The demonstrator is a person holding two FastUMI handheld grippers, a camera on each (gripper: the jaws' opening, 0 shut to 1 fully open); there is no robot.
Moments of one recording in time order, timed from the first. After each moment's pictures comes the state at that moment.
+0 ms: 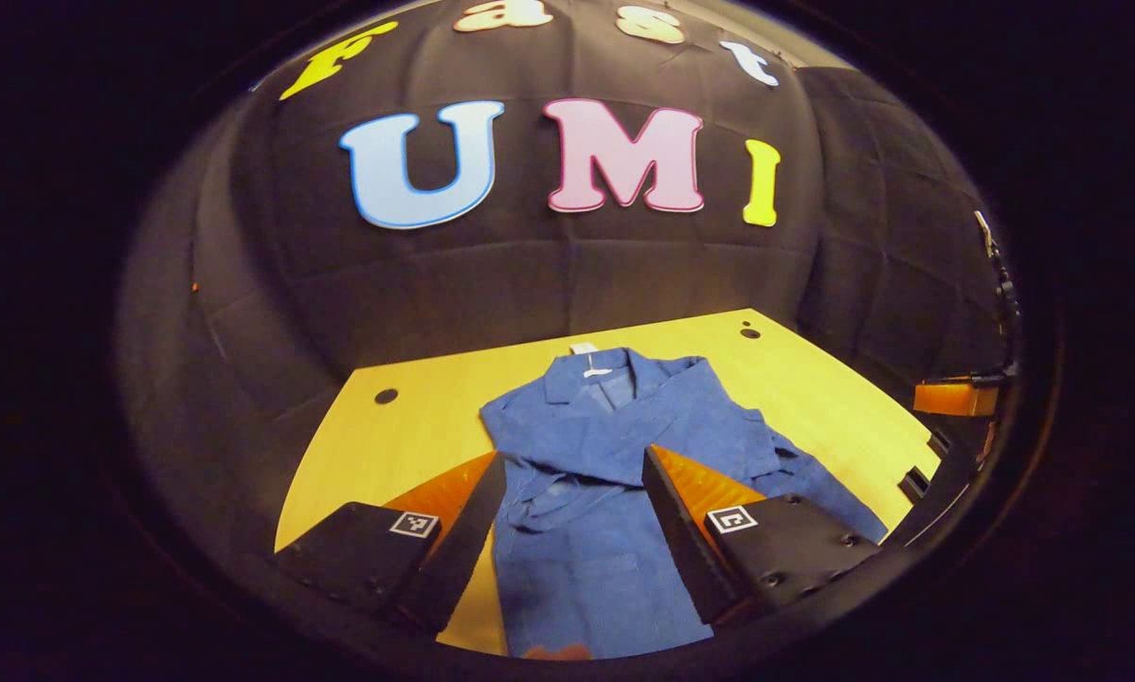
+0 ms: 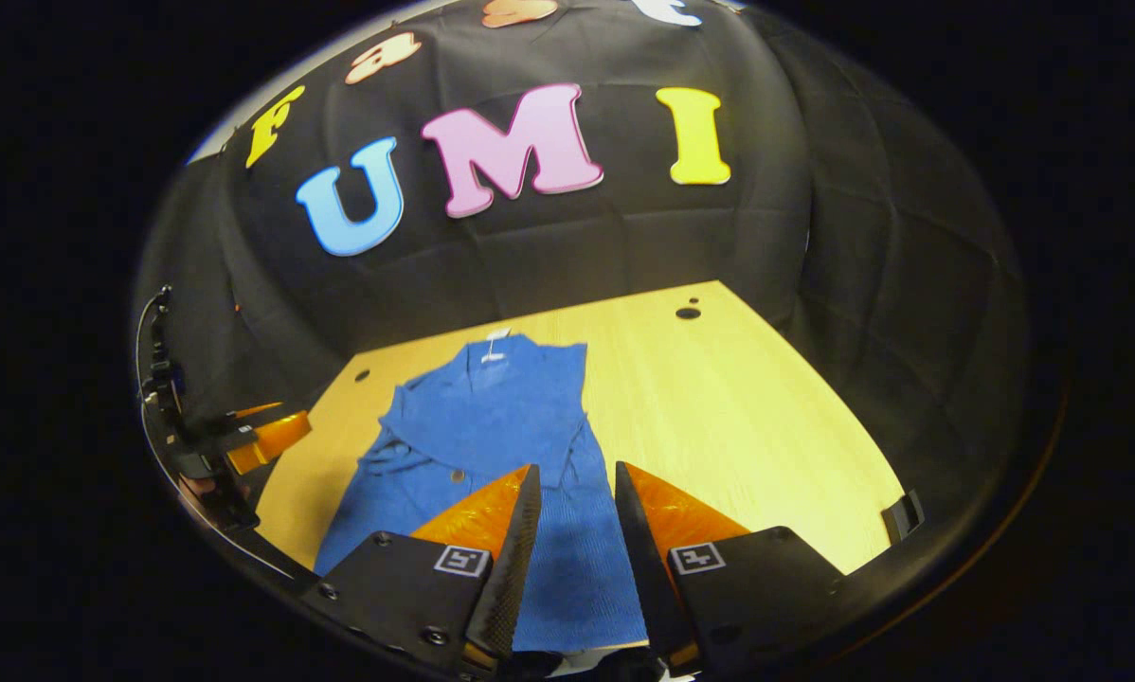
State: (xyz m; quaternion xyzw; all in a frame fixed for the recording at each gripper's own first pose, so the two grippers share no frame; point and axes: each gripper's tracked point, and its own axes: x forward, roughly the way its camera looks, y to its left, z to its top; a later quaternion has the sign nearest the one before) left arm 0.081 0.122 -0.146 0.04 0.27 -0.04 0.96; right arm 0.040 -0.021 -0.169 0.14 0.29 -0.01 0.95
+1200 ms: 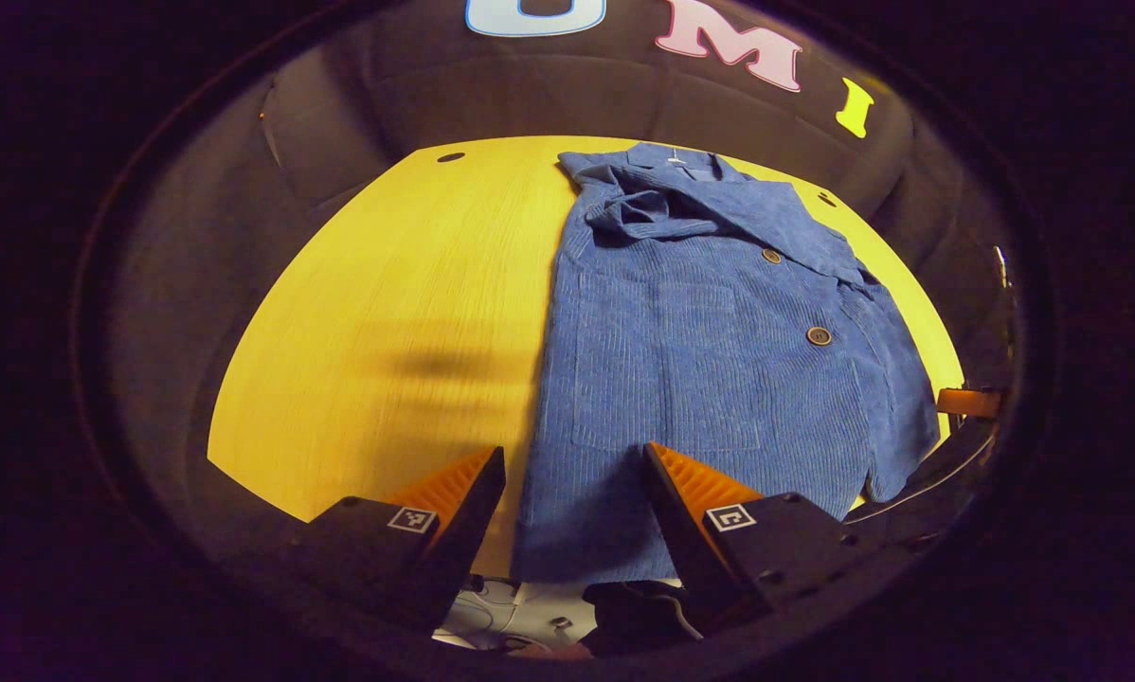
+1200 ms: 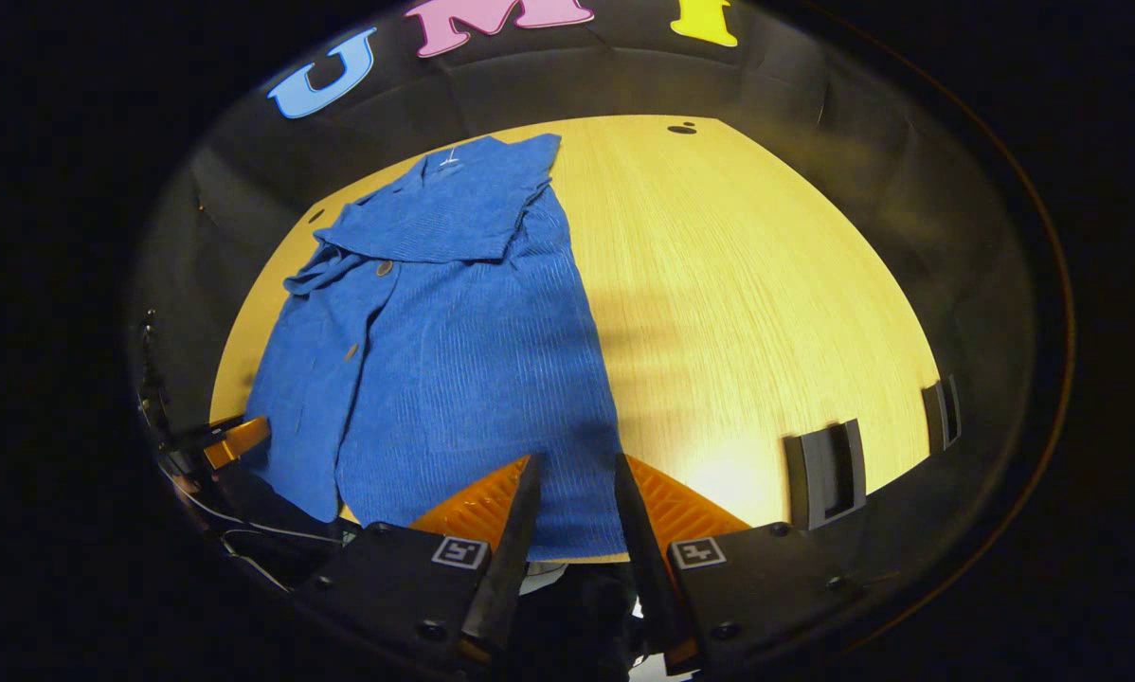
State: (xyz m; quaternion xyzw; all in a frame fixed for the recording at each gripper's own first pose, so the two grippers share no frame) left arm -0.041 0.172 -0.321 -0.01 0.49 0.02 0.87; right arm -0.043 -0.016 -0.320 0.11 0.51 -0.01 0.85
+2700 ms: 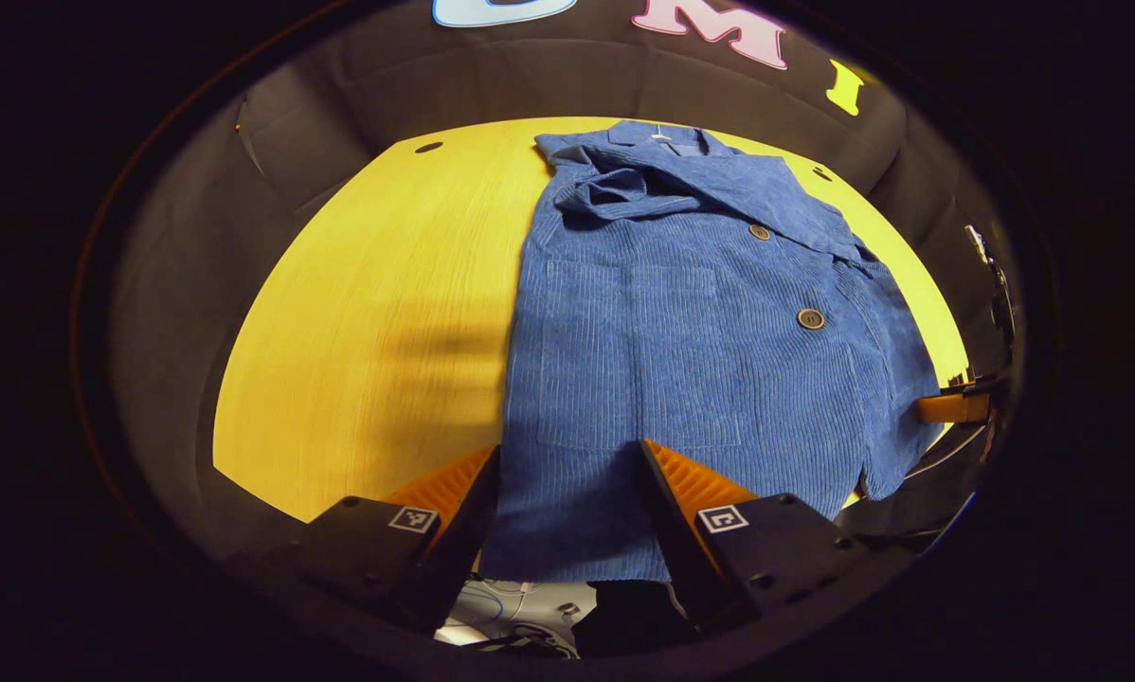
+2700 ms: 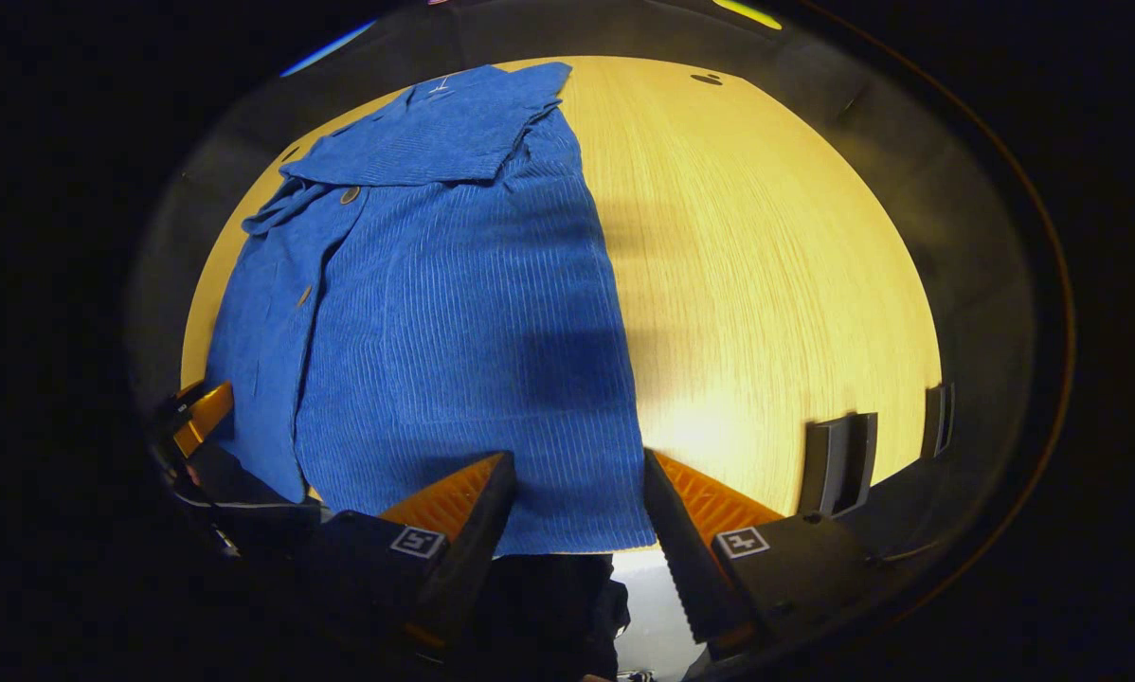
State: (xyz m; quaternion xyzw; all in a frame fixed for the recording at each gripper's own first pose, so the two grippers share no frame) left arm -0.037 0.151 -0.316 0.00 0.53 0.01 0.85; right arm -0.053 -0.004 -0.345 0.06 0.61 -0.01 0.79
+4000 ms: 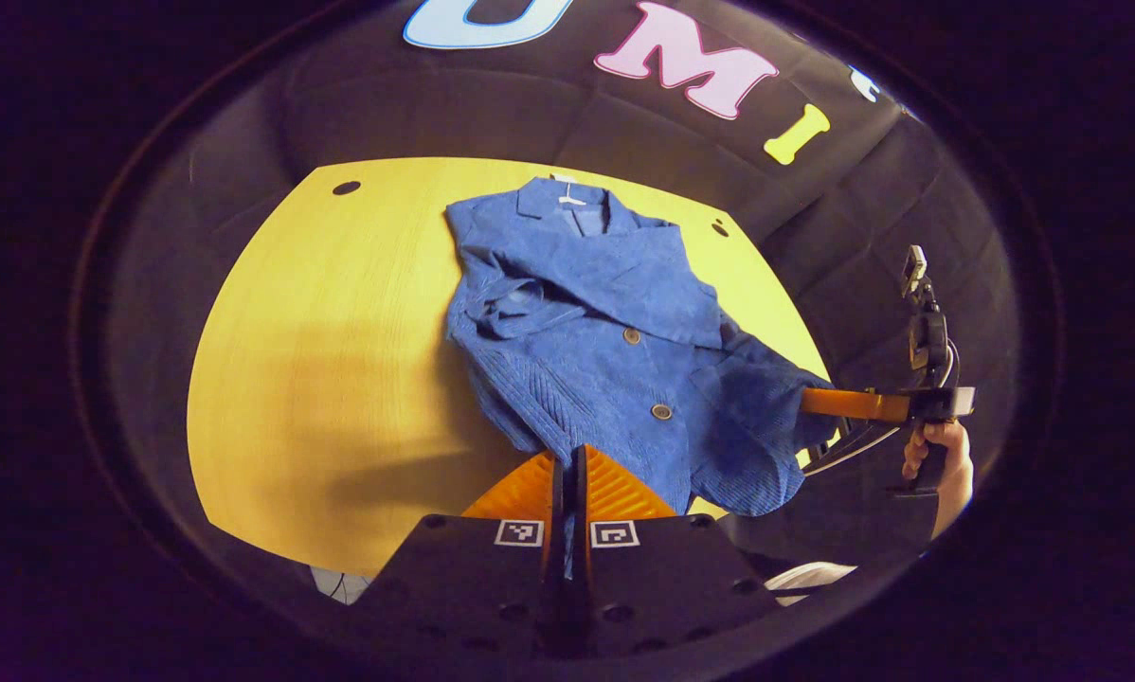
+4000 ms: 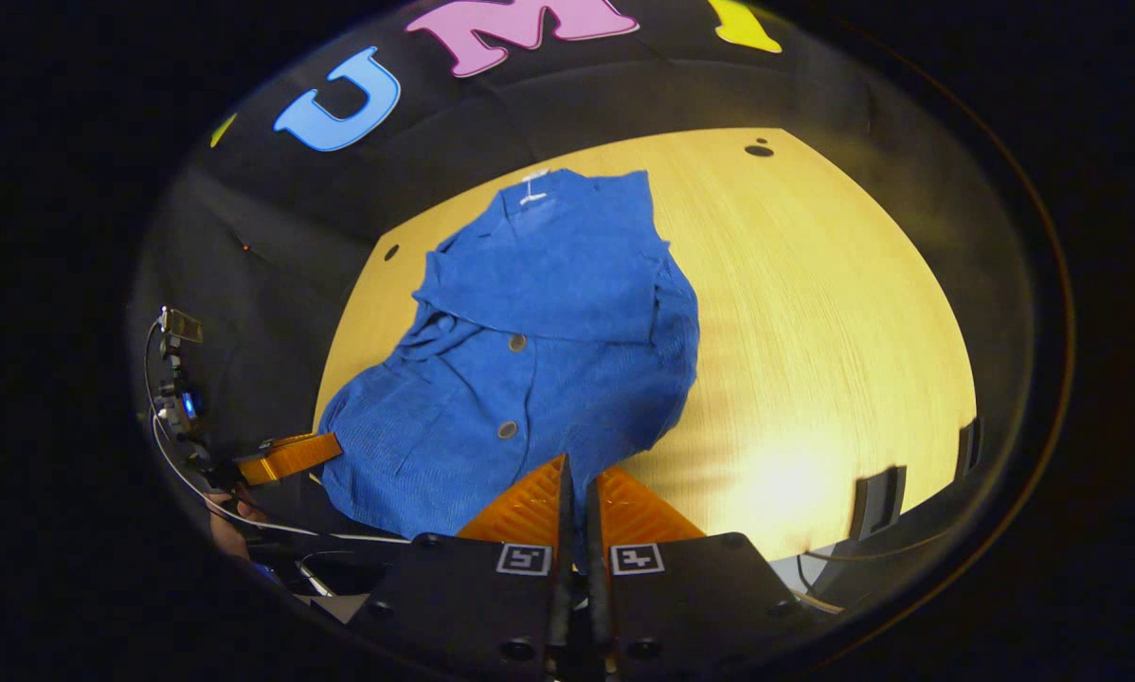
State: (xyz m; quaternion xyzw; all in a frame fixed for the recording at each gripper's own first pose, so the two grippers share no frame) left arm 0.018 0.120 -0.166 -0.09 0.49 -0.16 0.85; right arm 0.042 0.064 -0.195 0.19 0.49 0.08 0.85
